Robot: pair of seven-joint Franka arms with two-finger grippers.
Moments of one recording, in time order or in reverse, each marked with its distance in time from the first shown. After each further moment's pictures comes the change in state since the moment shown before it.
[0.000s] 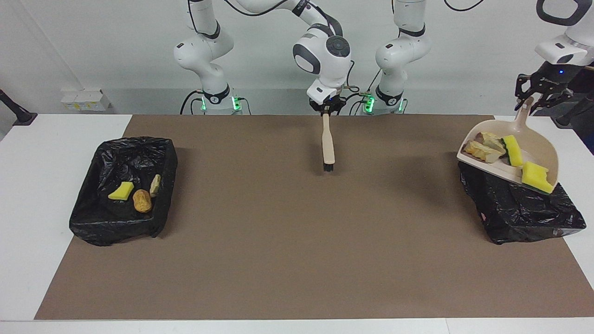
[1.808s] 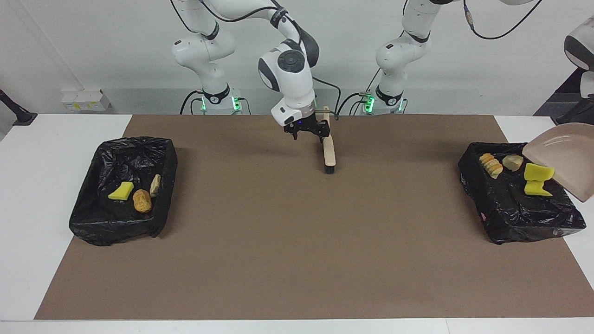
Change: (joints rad) left arm -0.050 0.292 -0.039 0.224 0.963 0.225 0.331; right arm -0.370 -0.067 -0.028 0.031 -0.018 0.042 -0.105
